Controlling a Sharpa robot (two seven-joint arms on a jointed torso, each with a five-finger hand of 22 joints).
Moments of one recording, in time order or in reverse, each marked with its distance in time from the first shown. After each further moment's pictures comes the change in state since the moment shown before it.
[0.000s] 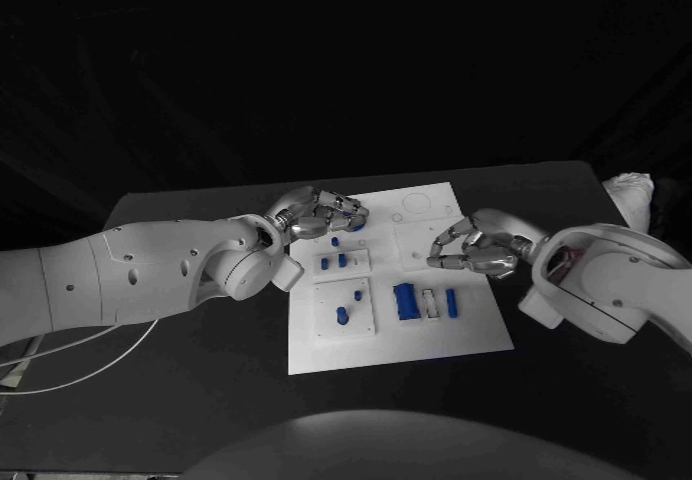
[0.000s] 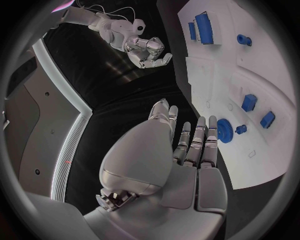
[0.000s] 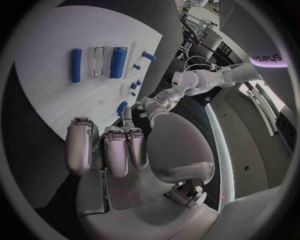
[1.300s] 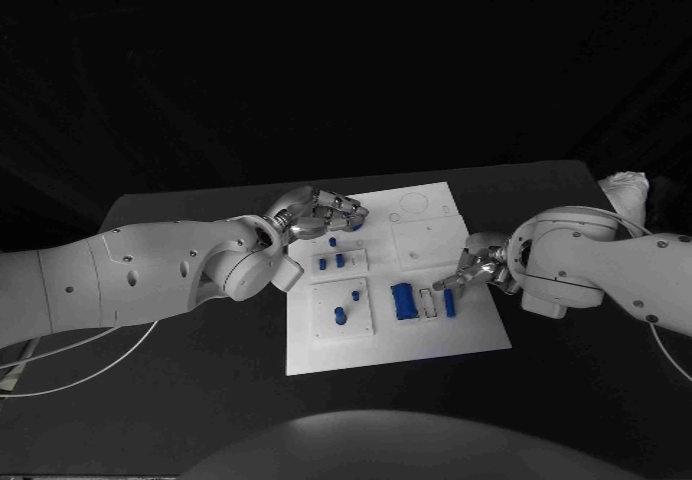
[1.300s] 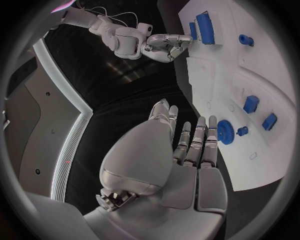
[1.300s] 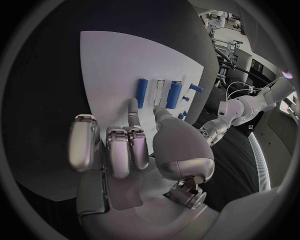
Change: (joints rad) left arm 0.000 0.010 0.000 -0.008 0.000 0.003 0.004; left_hand 0.004 0.004 0.000 0.000 0.000 0.000 0.000 0.002 0.000 0.004 0.004 0.000 0.000 0.000 0.000 0.000 0.000 0.000 0.000 0.000 0.004 0.000; right arm 0.015 0.188 -0.003 -0.191 -0.044 0.398 -0.469; right_hand -0.144 0.016 -0.115 0.056 -0.058 0.239 -0.057 -0.042 -0.166 0.003 -0.051 0.000 0.000 0.000 -0.047 0.000 0.001 0.000 -0.002 -0.043 -0.062 0.000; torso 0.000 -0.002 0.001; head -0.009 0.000
